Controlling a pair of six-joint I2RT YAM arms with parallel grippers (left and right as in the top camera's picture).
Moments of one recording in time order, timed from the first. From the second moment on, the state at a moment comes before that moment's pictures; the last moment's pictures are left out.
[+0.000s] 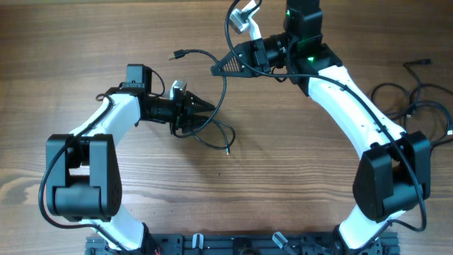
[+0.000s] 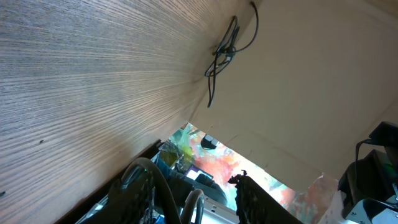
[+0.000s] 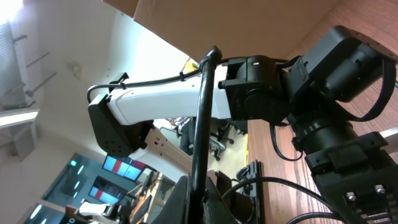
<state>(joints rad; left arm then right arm) -0.04 1.83 1.05 -0.62 1.23 -0.66 0.35 1.85 1.47 0.17 -1.56 0.79</state>
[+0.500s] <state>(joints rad) -0.04 1.83 1.05 -0.62 1.26 -0.66 0.35 1.85 1.47 0.17 -1.56 0.79</state>
